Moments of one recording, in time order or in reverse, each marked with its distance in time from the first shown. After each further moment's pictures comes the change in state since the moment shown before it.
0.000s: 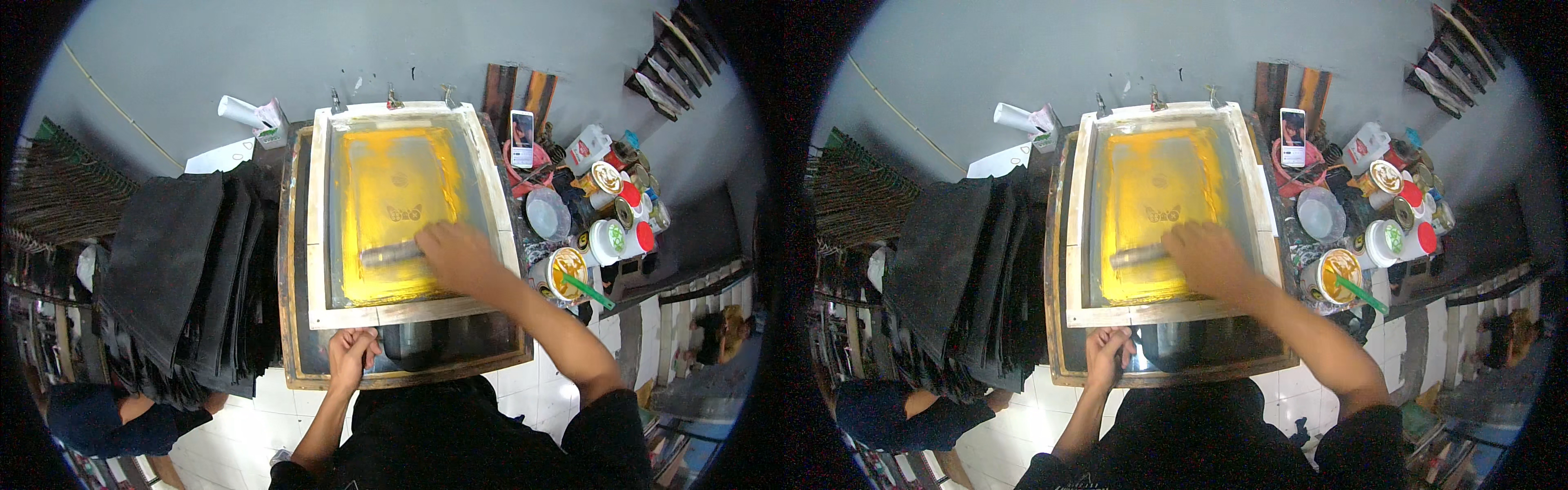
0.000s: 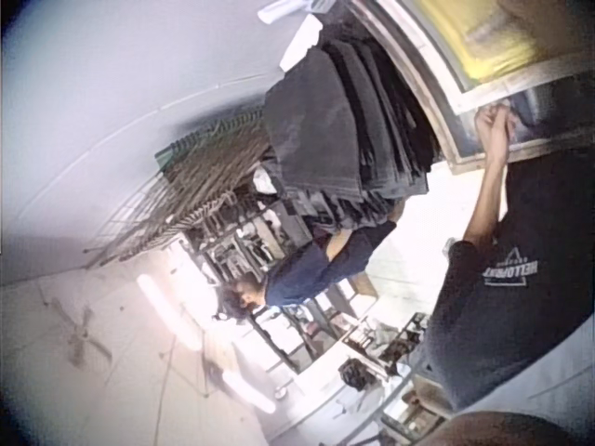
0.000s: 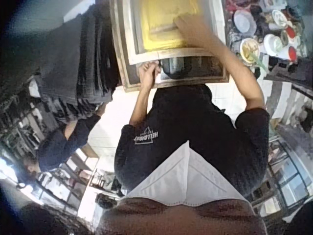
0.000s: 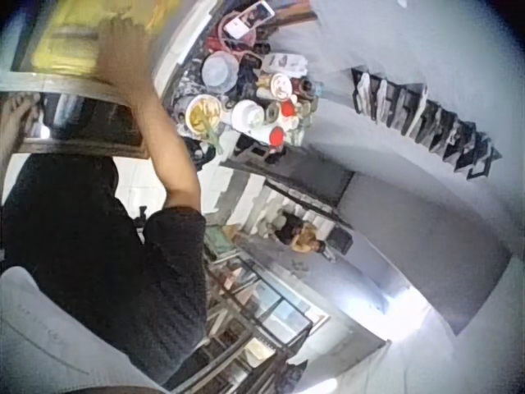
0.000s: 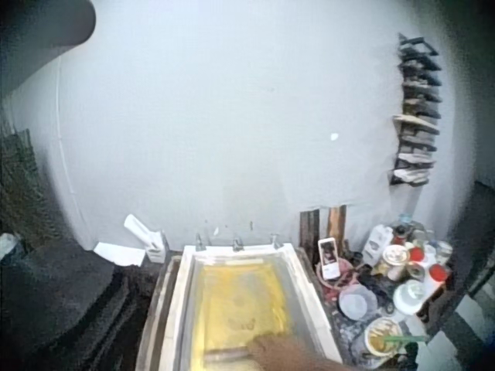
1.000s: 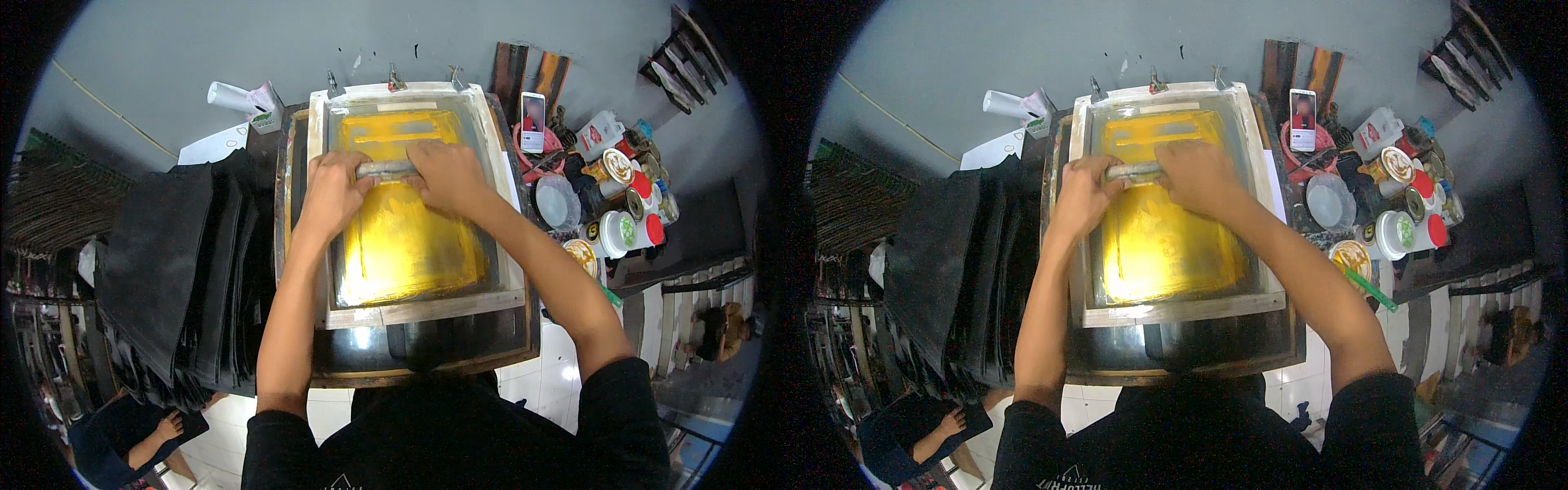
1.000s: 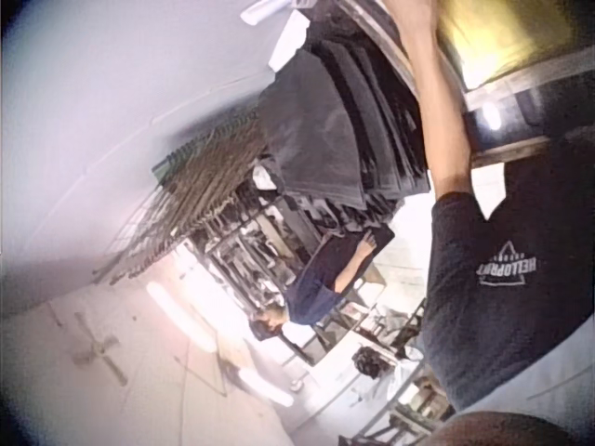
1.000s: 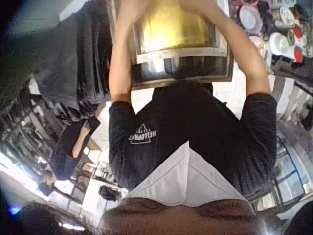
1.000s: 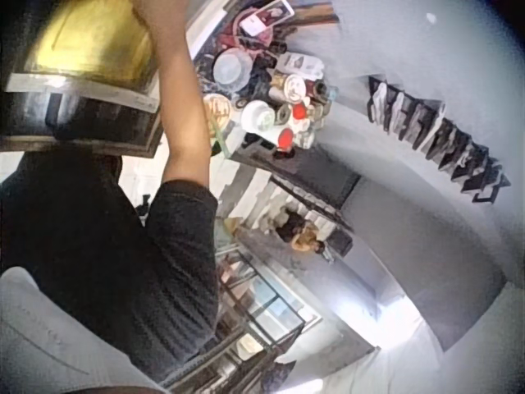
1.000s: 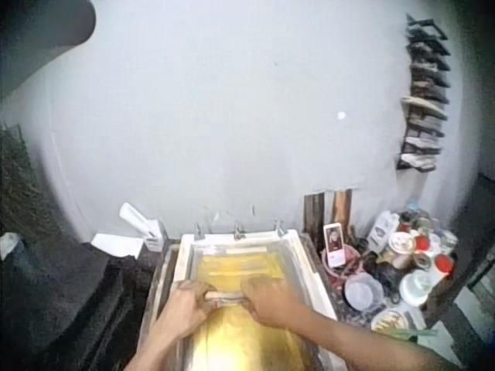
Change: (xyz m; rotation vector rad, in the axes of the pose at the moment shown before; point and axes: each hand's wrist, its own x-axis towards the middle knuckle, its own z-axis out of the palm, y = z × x) left_hand 0.187 0.168 0.044 1.203 -0.008 0.910; right_hand 0.096 0.065 0.010 -0.087 0.048 0.114
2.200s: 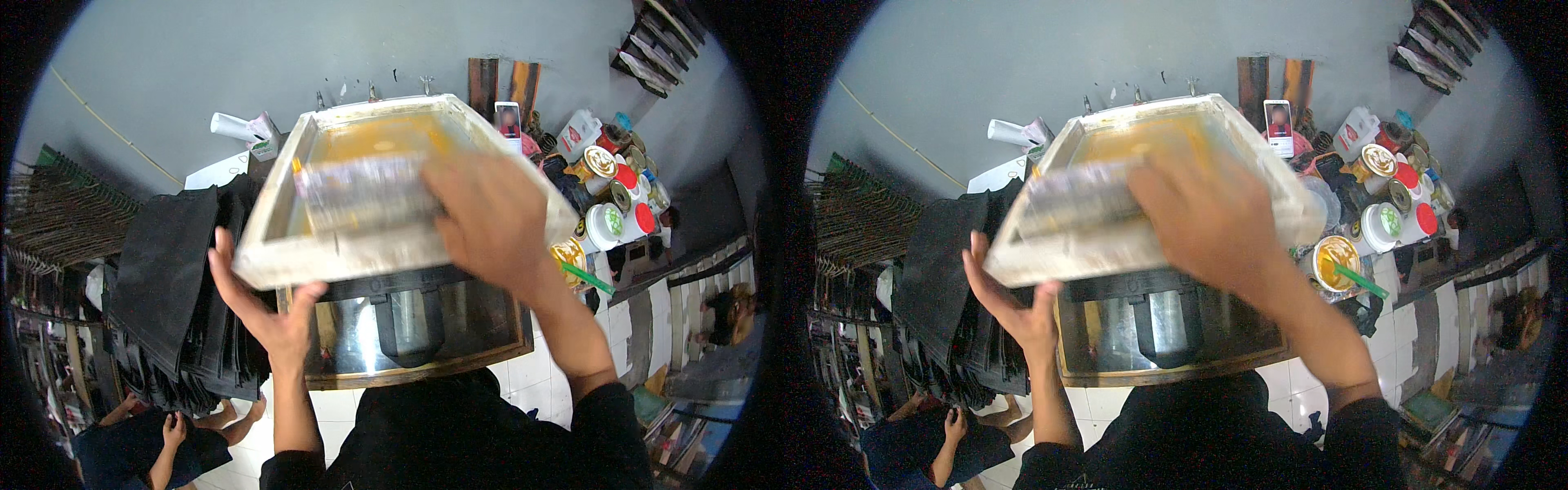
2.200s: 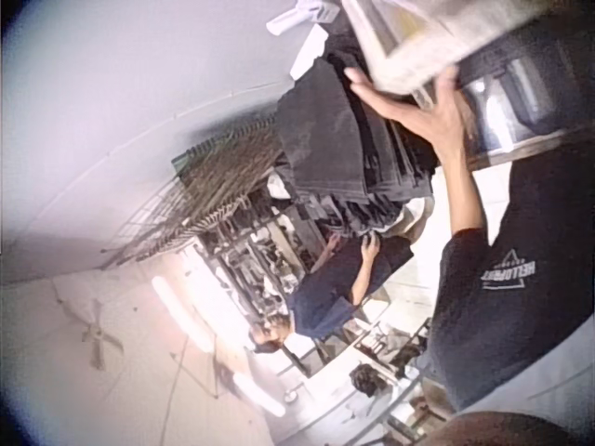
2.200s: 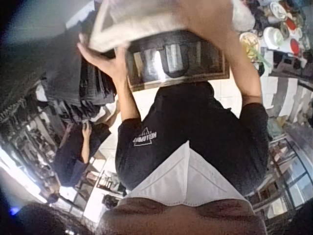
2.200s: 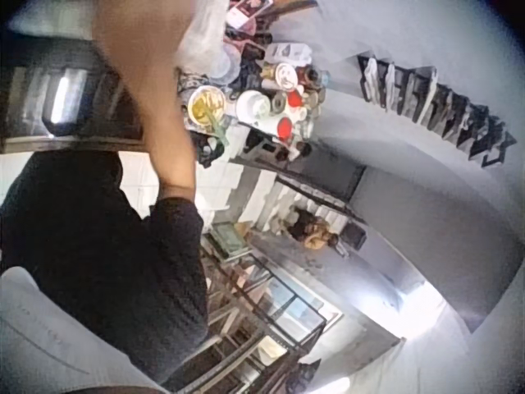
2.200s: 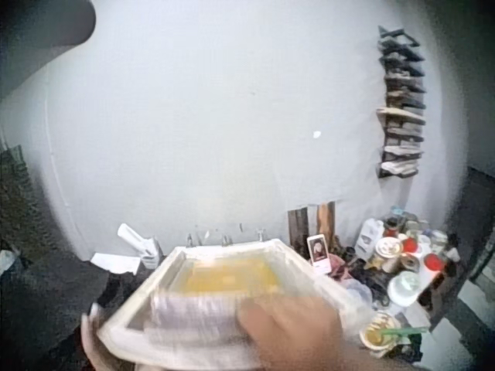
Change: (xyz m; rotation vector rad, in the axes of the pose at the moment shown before) left_hand -0.133 0.087 -0.065 -0.273 0.714 -0.006; right_hand -0.090 -0.069 -0.136 -0.075 0.702 -0.188
